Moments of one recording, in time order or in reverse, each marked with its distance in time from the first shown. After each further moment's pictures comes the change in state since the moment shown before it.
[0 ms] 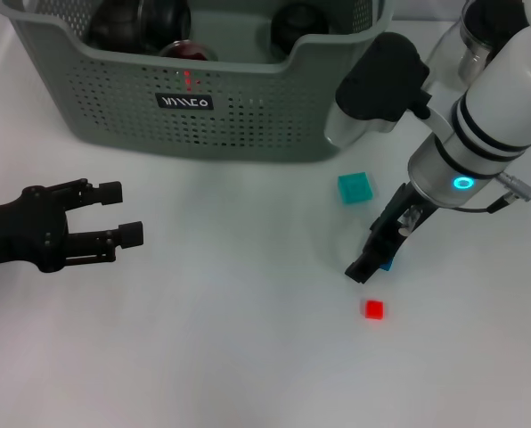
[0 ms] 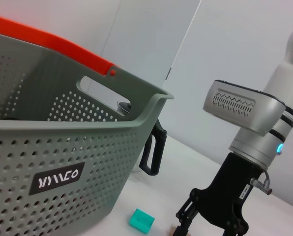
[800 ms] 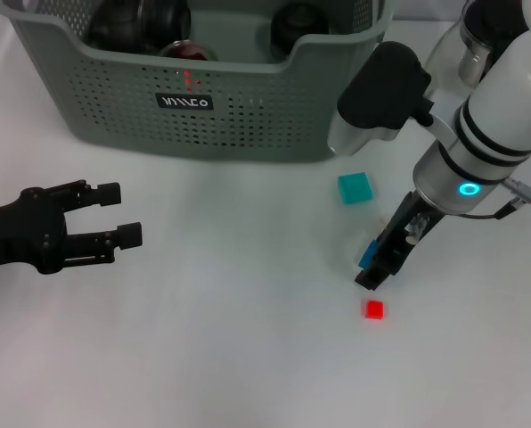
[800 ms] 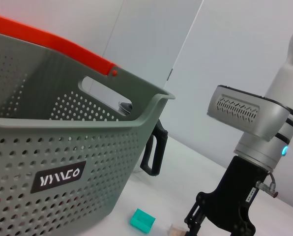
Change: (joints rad) left arm 0.006 -0.001 0.000 0.000 -0.004 0.000 0.000; right arm 0.000 -0.003 -0.014 -0.003 -0.004 -0.035 0.008
